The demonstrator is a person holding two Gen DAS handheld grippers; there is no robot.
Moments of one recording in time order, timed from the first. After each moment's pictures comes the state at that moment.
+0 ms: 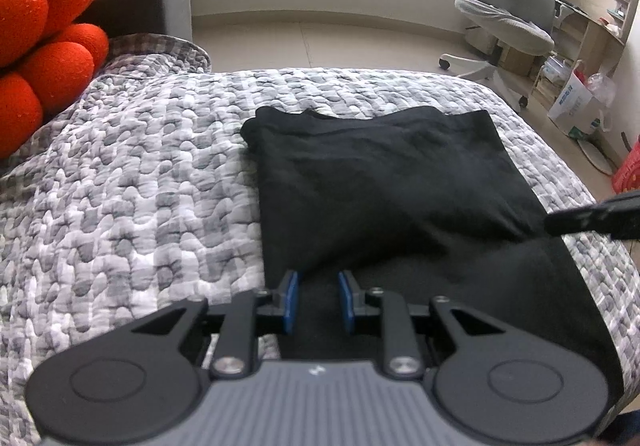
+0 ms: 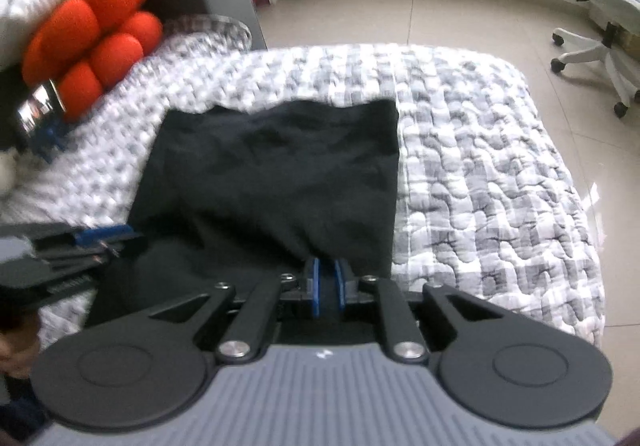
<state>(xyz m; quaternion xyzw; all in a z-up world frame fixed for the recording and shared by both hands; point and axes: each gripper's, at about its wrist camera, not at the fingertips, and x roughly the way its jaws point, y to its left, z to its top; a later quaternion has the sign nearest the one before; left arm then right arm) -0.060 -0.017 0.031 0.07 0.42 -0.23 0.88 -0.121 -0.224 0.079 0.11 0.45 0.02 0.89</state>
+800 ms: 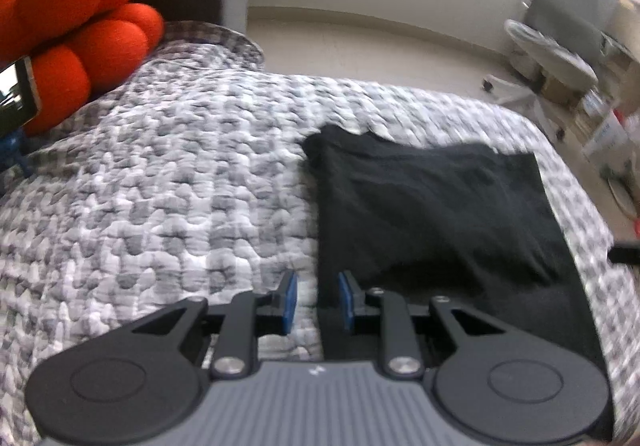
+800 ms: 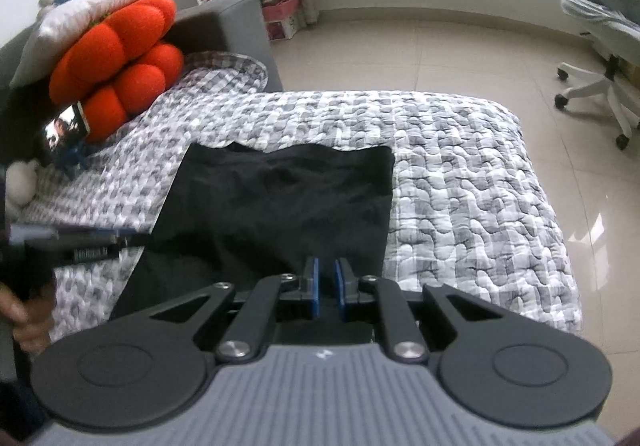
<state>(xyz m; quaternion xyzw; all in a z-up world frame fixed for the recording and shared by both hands) -0.045 0.005 0.049 0.02 0.43 -0.16 0.89 -0.139 -0.227 0.101 0.08 0.40 0.04 0.91</state>
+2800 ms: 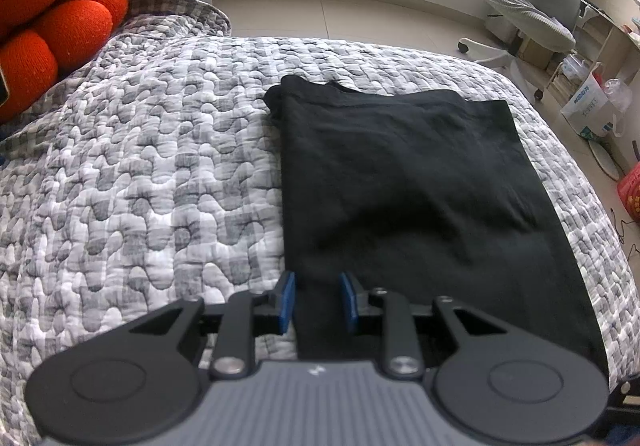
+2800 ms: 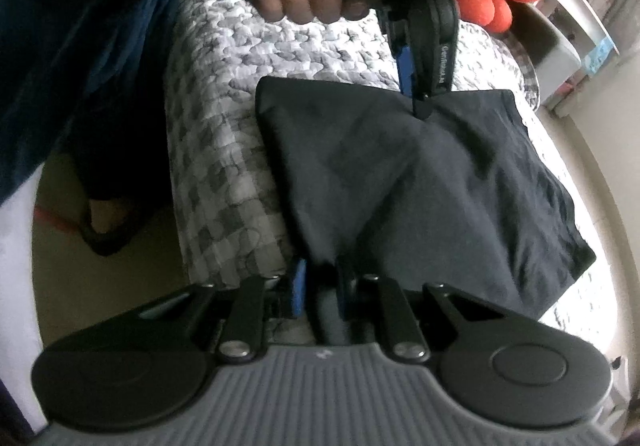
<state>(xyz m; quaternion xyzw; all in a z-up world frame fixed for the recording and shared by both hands) -0.055 -0.006 0.033 0.05 0.47 -0.21 0.86 -0.239 -0.106 0.038 -0.34 0.37 0.34 0.79</state>
